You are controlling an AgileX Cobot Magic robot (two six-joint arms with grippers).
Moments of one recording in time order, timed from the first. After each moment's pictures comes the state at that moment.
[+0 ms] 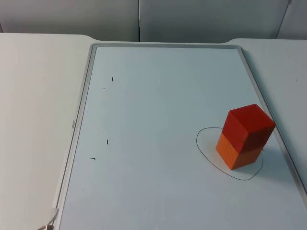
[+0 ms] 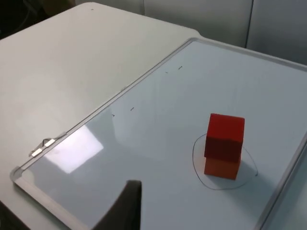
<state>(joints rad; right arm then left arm) 0.73 0.00 -0.55 -0.08 1.03 0.07 -0.85 0.00 -0.51 0.08 1.09 0.00</state>
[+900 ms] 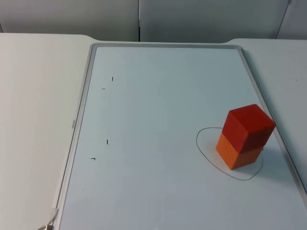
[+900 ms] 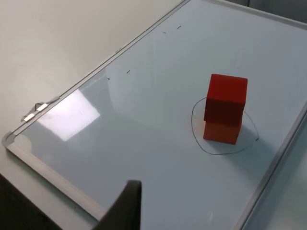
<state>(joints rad) 0.73 0.00 -0.51 -0.08 1.09 0.07 -0.85 0.00 -0.51 0.08 1.09 0.00</state>
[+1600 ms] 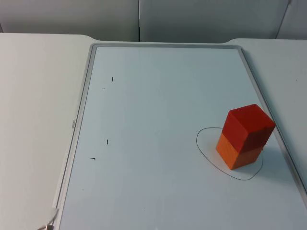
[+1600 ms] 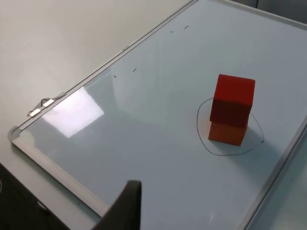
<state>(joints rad) 0.73 0.00 -0.51 -0.06 1.09 0.03 -0.85 0.00 -0.51 0.08 1.09 0.00</state>
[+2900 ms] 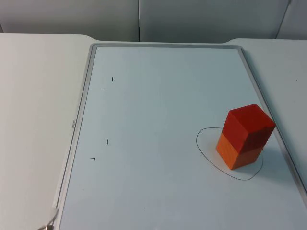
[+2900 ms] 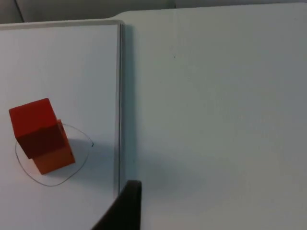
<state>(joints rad) -0.02 0.00 -0.51 -0.06 1.09 0.03 -0.72 0.00 -0.51 0.09 1.09 0.00</state>
